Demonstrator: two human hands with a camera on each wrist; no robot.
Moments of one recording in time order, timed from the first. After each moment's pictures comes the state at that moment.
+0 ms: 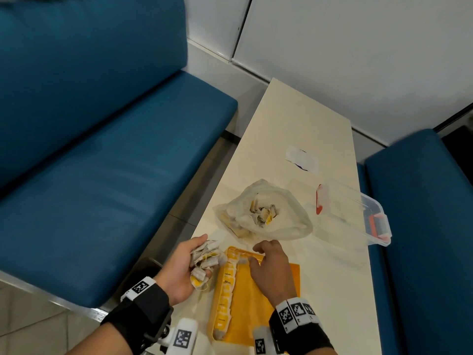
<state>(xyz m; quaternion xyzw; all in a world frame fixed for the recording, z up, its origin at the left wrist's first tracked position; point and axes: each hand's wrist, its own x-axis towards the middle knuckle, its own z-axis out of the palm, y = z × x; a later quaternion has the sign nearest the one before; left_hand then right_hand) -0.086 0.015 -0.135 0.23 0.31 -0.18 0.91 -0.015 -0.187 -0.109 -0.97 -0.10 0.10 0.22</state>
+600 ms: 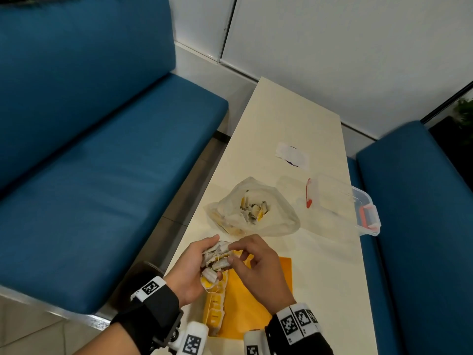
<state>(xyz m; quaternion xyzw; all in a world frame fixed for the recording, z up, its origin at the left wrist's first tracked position) -0.078 -0.020 -0.116 0.24 0.25 -0.24 0.91 -0.043 -0.181 -0.072 -0.88 -0.23 0.08 0.41</state>
